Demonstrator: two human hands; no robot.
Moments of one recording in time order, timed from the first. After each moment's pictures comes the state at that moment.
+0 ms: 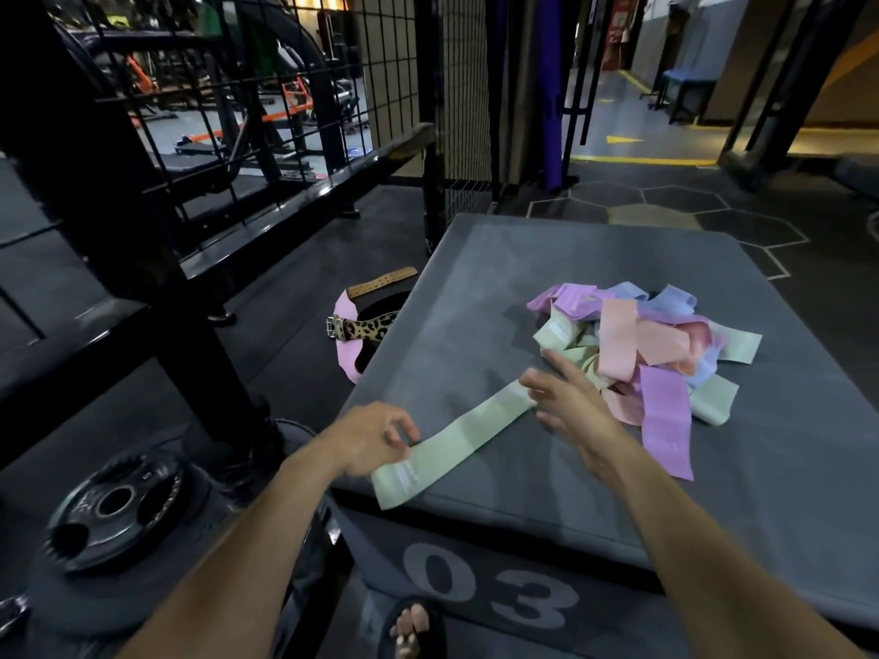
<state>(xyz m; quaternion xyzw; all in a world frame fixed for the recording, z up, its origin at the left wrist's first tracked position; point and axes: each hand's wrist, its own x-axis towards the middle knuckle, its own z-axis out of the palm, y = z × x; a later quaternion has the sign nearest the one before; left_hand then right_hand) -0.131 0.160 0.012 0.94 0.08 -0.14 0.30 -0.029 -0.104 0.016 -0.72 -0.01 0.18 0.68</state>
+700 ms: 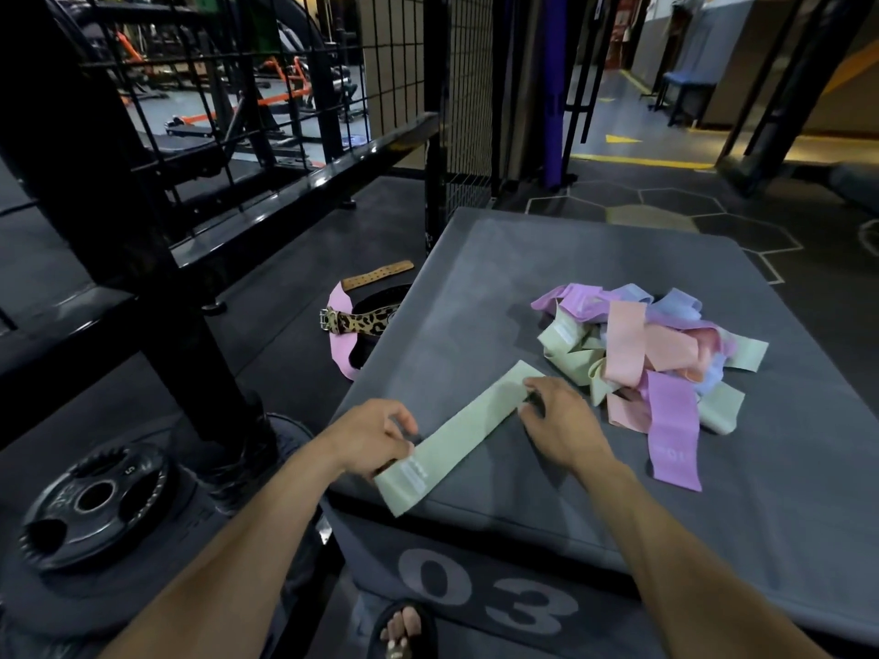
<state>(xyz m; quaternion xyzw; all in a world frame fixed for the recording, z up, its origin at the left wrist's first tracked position) -0.123 0.160 -0.001 0.88 0.14 -0.11 0.44 -0.012 -0.090 -0.020 -0.95 -0.16 0.03 0.25</state>
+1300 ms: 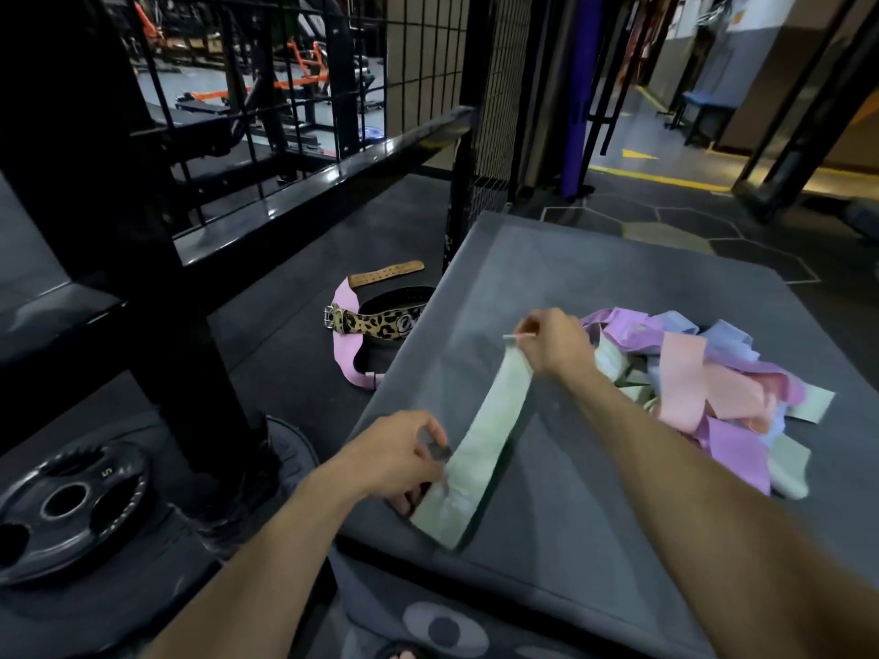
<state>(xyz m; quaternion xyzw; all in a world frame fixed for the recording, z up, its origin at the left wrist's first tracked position) -0.098 0.174 -0.005 0.88 0.10 -0.12 0.45 0.102 0.010 0.027 -0.96 -0.13 -0.01 0.26</state>
